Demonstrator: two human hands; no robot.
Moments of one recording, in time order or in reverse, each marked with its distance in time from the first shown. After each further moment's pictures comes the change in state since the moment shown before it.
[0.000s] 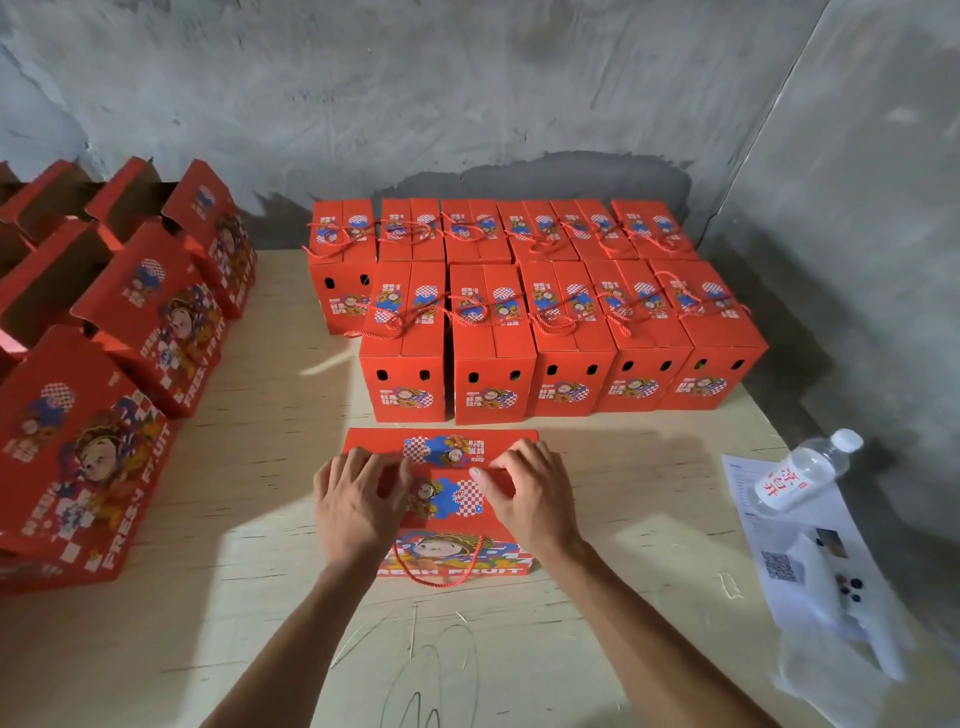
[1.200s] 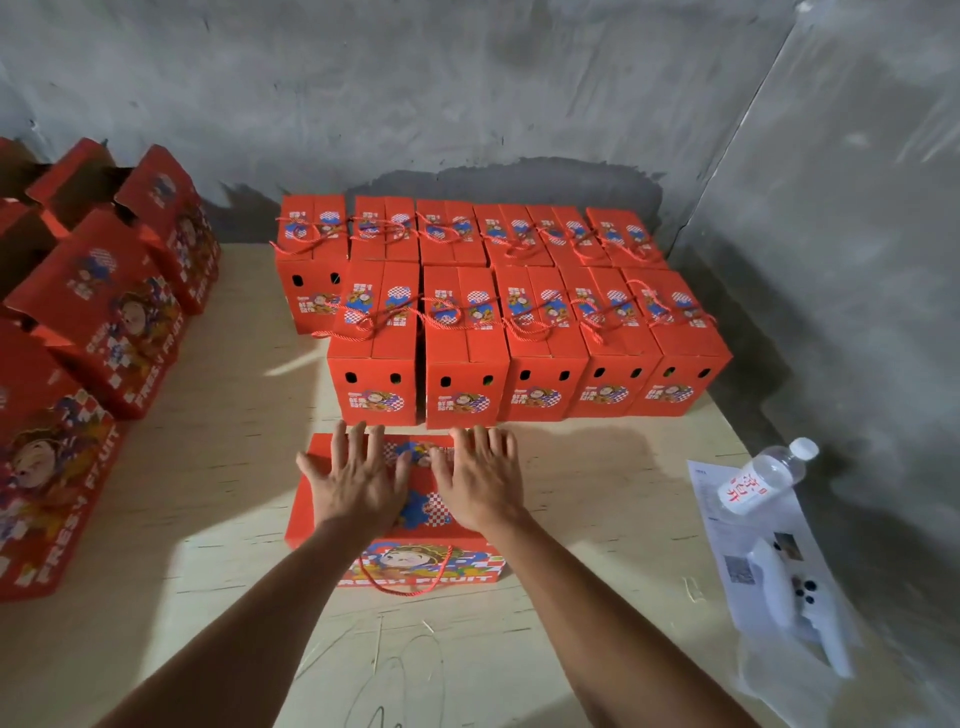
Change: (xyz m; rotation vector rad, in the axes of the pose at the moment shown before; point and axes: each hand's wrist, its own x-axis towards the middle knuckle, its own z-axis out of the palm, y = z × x) left_hand 0.039 0.028 0.022 0.297 -0.501 -0.069; right_hand 0.040 -0.017 0.016 -0.316 -0.369 0.087
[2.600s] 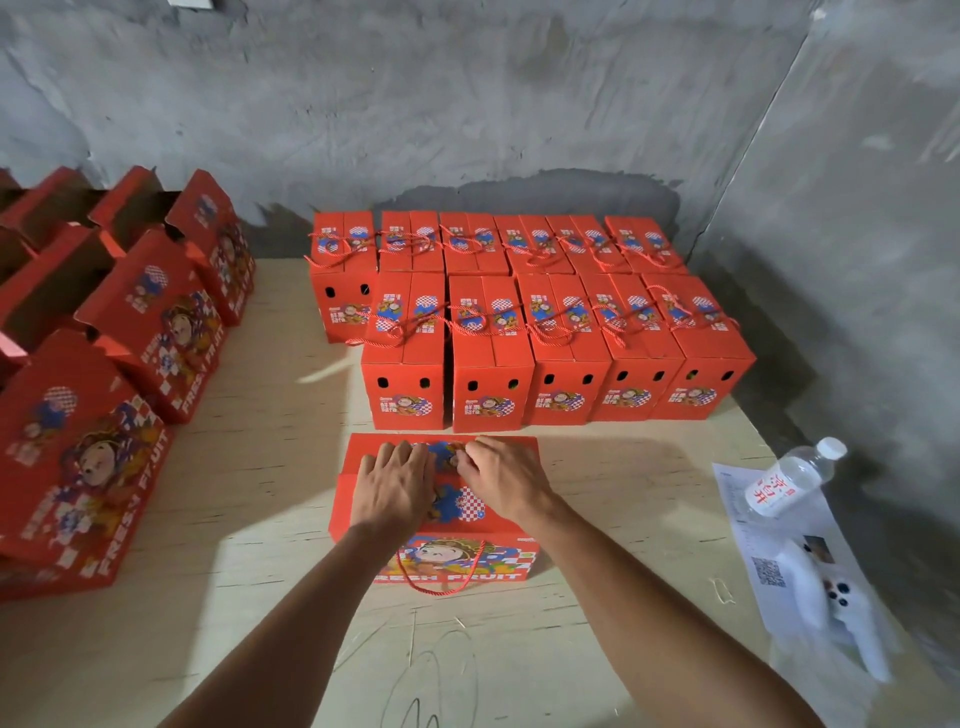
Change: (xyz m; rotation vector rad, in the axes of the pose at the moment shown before) left_hand -0.016 -0.011 -0.007 -0.056 0.162 0.224; right_hand 0.005 -0.003 -0.010 0.217 0.097 -0.254
